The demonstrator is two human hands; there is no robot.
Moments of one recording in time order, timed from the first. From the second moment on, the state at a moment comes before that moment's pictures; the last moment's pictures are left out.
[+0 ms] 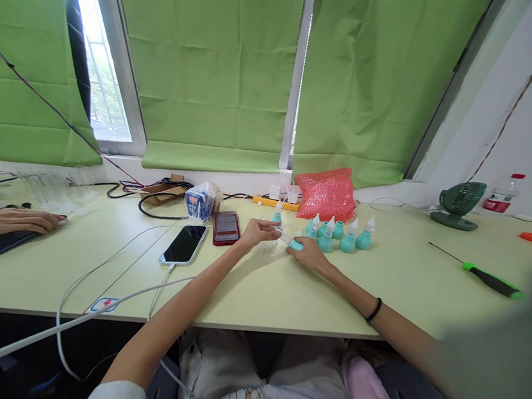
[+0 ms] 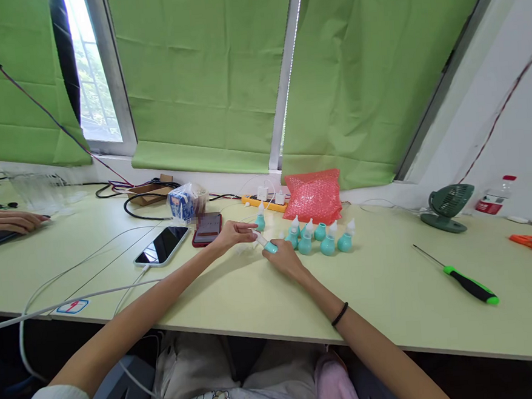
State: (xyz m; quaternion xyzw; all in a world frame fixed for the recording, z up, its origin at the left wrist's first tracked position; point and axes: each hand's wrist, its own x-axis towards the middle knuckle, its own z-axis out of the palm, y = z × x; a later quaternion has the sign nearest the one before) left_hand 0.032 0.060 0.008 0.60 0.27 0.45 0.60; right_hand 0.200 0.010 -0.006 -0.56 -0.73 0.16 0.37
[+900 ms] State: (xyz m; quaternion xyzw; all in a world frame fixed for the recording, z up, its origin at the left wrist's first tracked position) left_hand 0.051 0.054 -0.005 0.44 0.18 0.51 0.72; right_hand 0.192 0.002 0.005 -0.39 -0.47 0.72 0.34
